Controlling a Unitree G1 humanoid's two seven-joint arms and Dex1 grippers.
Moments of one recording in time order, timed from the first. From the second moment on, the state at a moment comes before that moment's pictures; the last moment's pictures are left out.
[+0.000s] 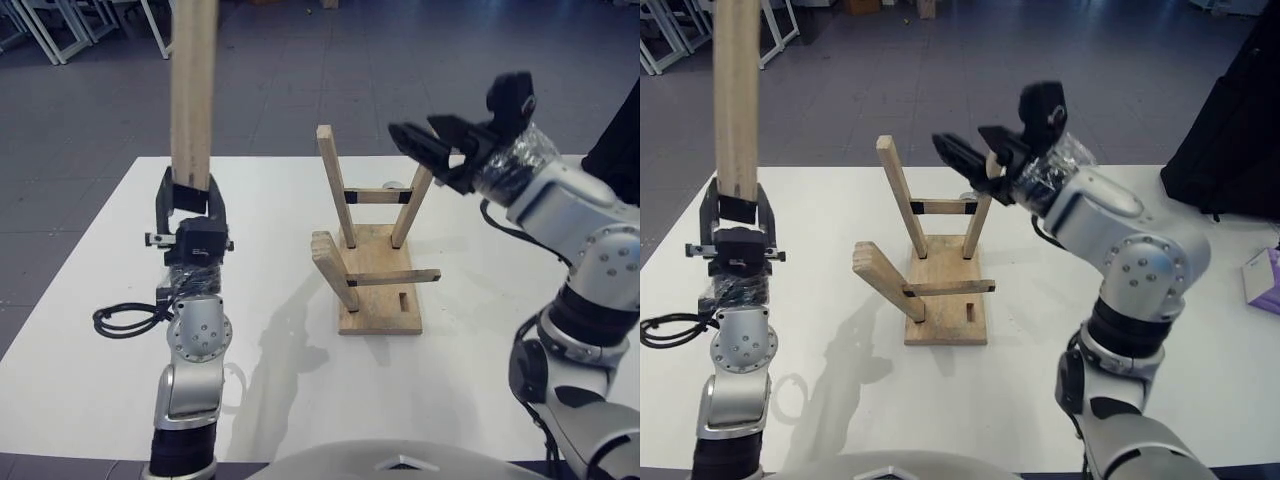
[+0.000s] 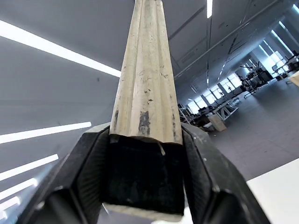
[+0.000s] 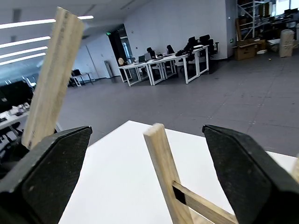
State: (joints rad) left arm 0.06 0.32 0.04 -0.43 0.62 -0.12 0.21; right arm -0.79 -0.19 -0.31 -0.38 0.97 1.24 0.03
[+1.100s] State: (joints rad) left arm -0.09 0.50 -0.04 -0.32 1.05 -0.31 0.41; right arm -0.92 -0.10 -0.09 -0.09 1.92 0.84 -0.66
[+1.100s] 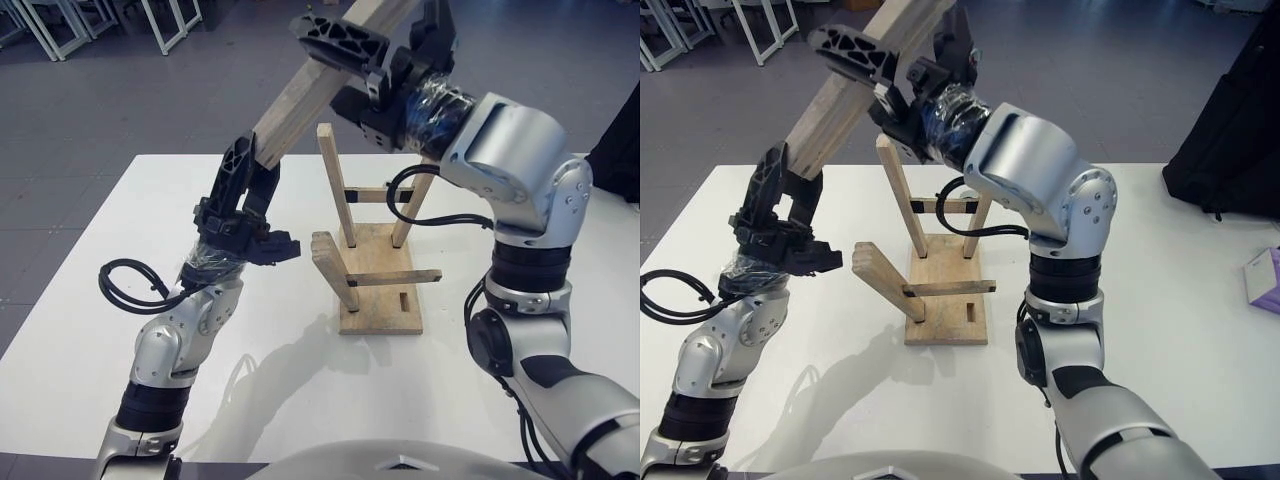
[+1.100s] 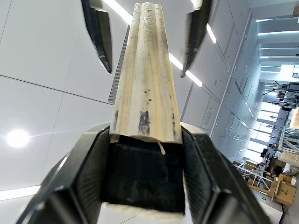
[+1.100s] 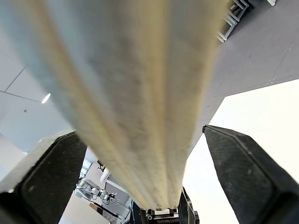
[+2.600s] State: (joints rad) left arm 0.05 0.10 0.15 -0.19 -0.01 0.31 -0.05; right arm -0.19 -0.81 -0.15 -0.04 1.00 0.57 0.94
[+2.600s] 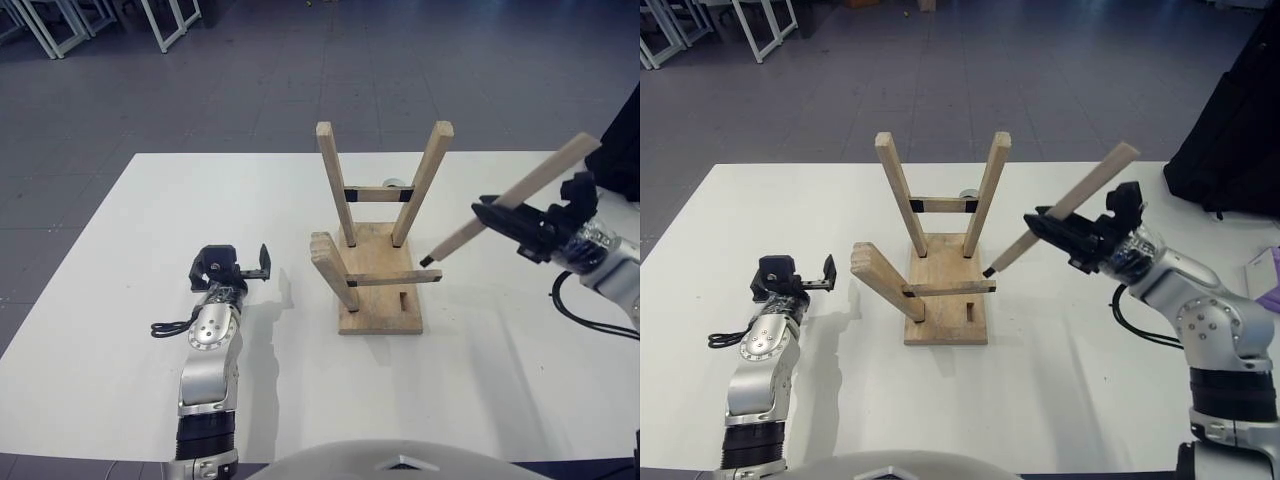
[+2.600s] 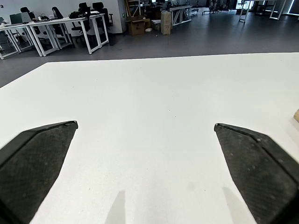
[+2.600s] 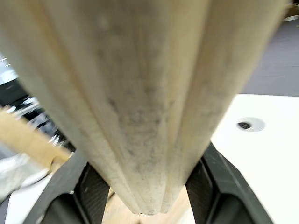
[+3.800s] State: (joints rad) left arm 0.00 0.21 0.09 -0.10 -0.11 0.41 -0.22; right arm -0.26 -0.56 0.01 0.21 0.55 -0.05 1.52
